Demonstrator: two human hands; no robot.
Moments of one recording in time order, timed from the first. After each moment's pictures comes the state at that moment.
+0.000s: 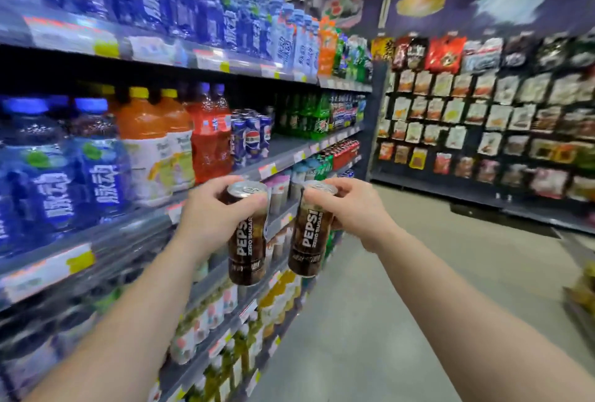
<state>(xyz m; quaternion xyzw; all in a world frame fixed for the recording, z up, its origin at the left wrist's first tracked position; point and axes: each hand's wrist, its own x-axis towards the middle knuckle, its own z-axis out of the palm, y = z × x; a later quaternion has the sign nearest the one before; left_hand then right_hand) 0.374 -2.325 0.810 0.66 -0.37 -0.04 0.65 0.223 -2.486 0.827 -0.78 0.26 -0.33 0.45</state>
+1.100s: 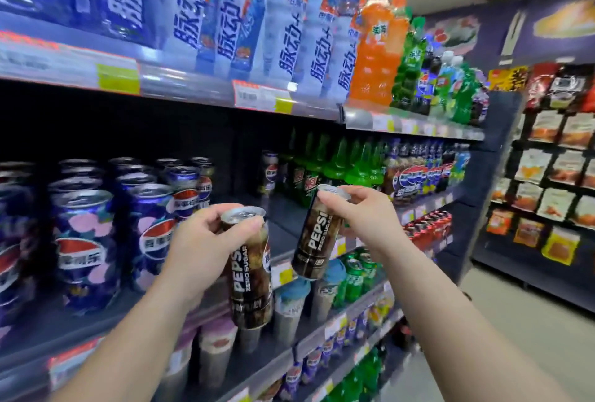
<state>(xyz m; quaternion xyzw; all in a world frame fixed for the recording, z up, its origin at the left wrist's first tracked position) 0.651 -2.841 0.827 0.63 -0.24 0.05 0.73 0.594 -3.065 0.869 -0.79 0.12 -0.32 0.51</state>
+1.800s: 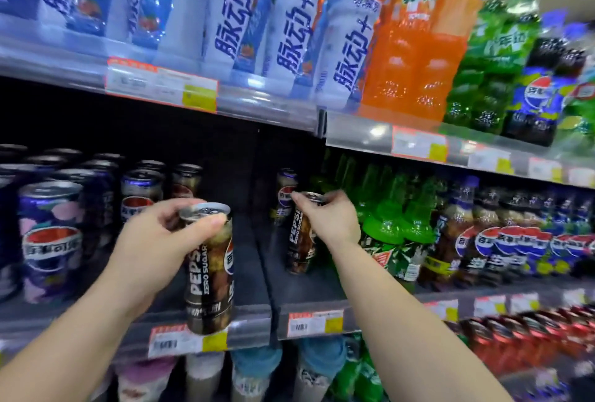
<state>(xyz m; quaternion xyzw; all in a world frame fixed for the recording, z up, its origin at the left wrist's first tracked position) 0.688 -2.955 0.844 0.67 -0.12 0.26 0.69 0.817 -3.179 0.854 -0.86 0.06 -0.27 0.43</state>
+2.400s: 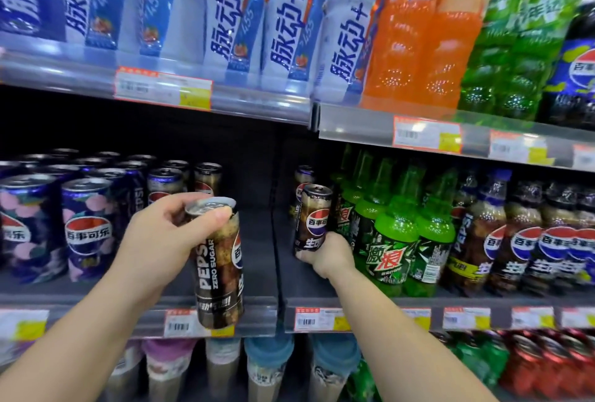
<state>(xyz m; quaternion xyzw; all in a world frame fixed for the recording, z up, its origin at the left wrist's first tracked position) 0.664 -2.974 0.853 0.68 -0.08 0.31 0.66 0.832 -3.188 0.784 -0.92 -0.01 -0.08 0.39</state>
